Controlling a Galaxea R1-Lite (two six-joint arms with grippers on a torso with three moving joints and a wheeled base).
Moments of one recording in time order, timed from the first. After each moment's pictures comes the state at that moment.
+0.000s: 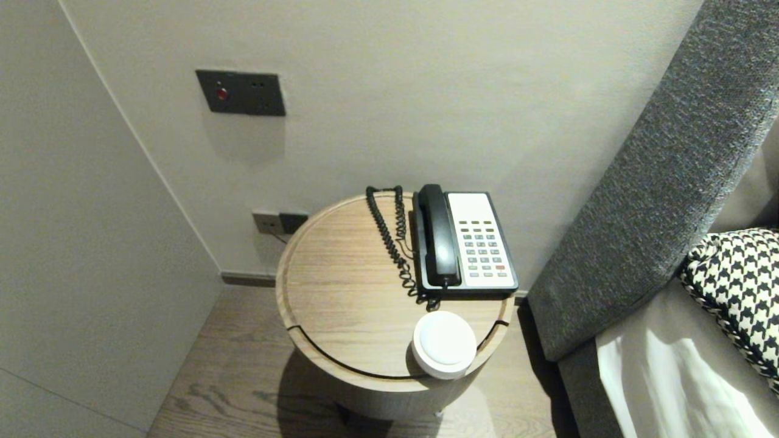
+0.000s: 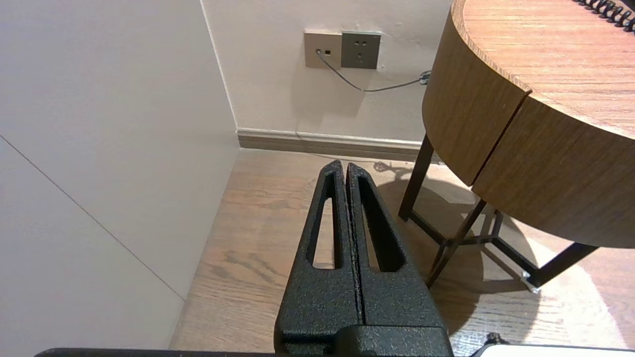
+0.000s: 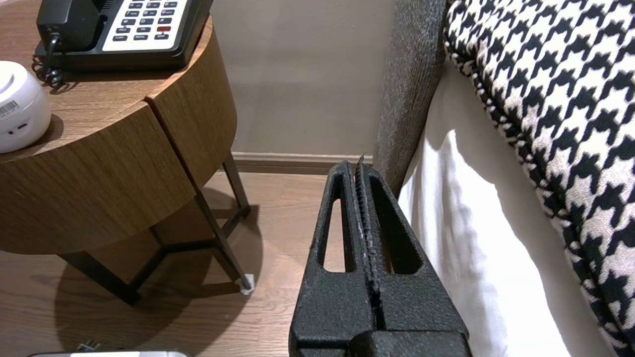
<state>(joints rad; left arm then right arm) 0.00 0.00 0.00 -0.01 0.01 0.02 -0.01 0.00 0.00 -0.11 -0.01 0.01</state>
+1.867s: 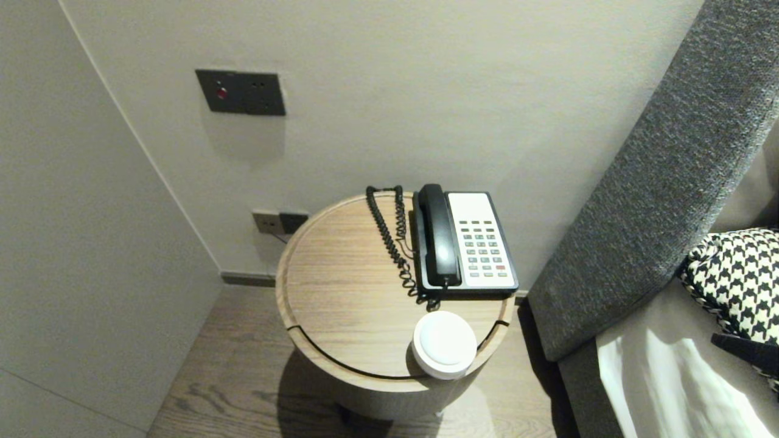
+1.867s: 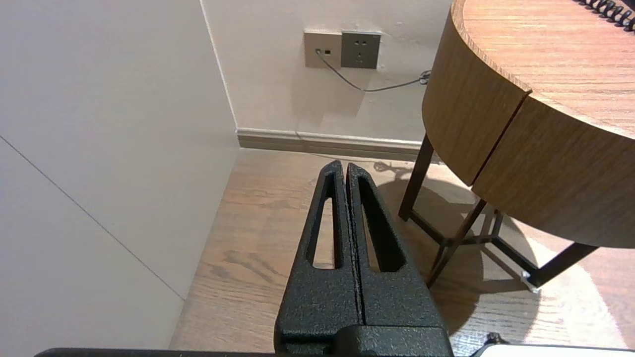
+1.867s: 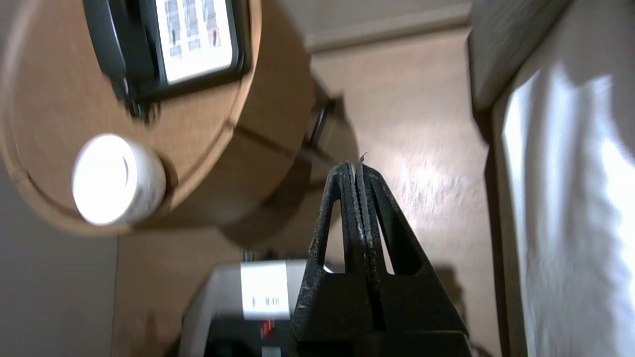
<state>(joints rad) 0.00 0.00 0.00 -0.01 0.01 0.02 0.15 0.88 -0.62 0.15 0.03 0.37</state>
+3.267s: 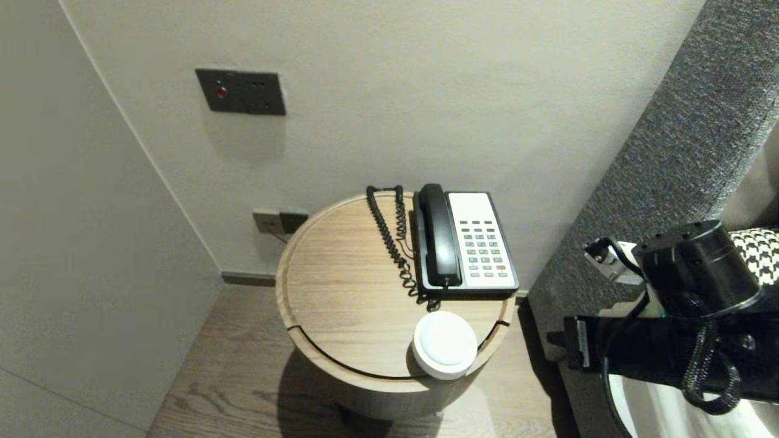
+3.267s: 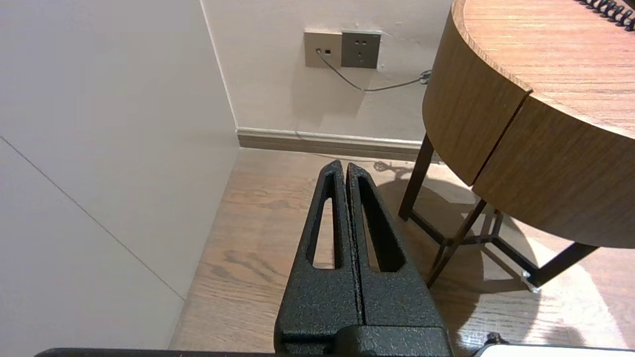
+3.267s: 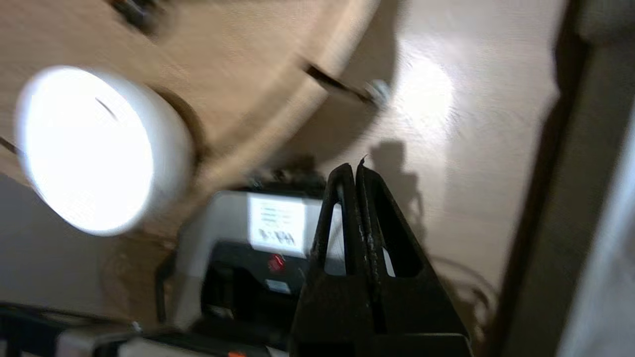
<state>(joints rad) 0.00 0.00 0.00 -0.01 0.01 0.02 0.55 1.43 -0.80 0.09 -0.11 0.49</state>
